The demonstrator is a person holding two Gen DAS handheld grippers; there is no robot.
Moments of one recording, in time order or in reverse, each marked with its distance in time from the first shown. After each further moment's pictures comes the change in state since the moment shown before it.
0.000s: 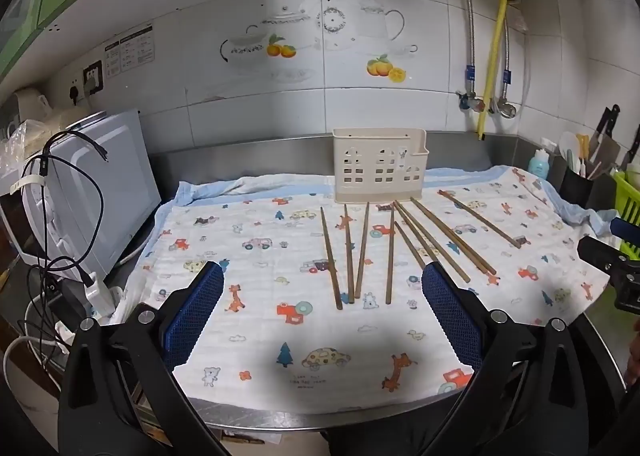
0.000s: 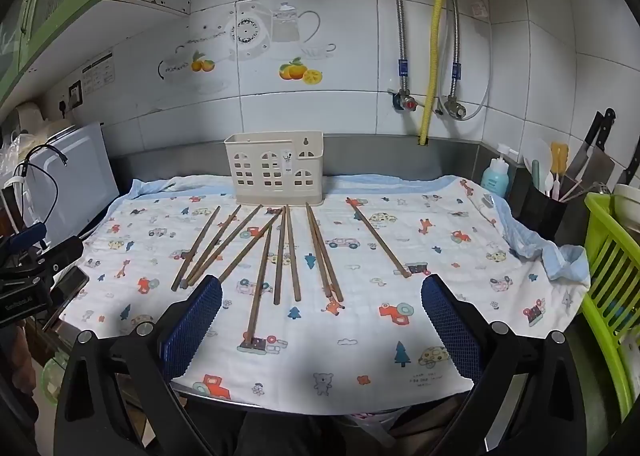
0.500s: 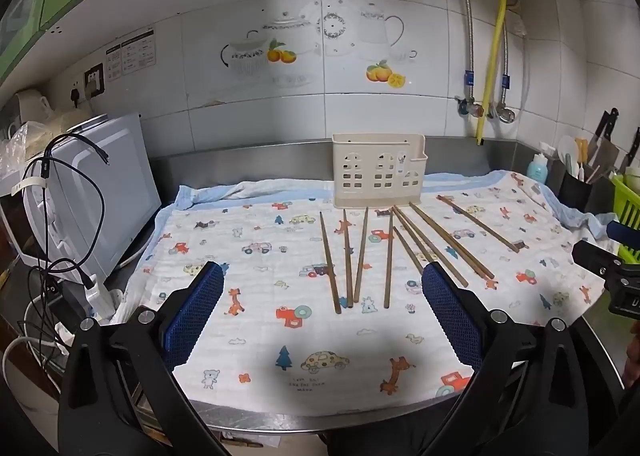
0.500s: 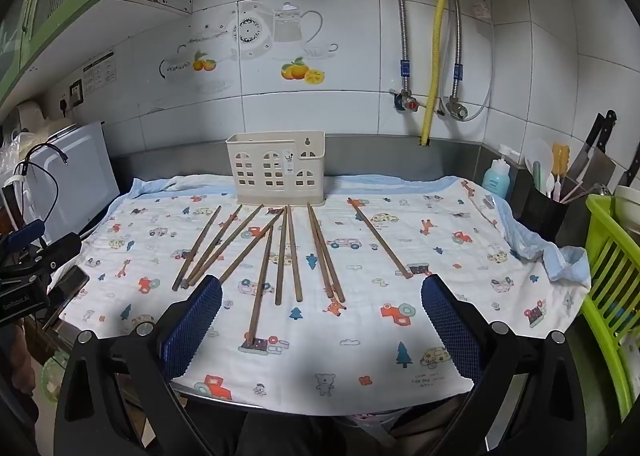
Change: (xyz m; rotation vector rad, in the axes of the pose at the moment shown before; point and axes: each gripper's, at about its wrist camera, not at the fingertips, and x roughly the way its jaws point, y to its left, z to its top) left arm -0.005 0.000 0.003 0.004 -0.013 0.002; right arm 0.001 0.004 0.000 -0.002 0.000 0.007
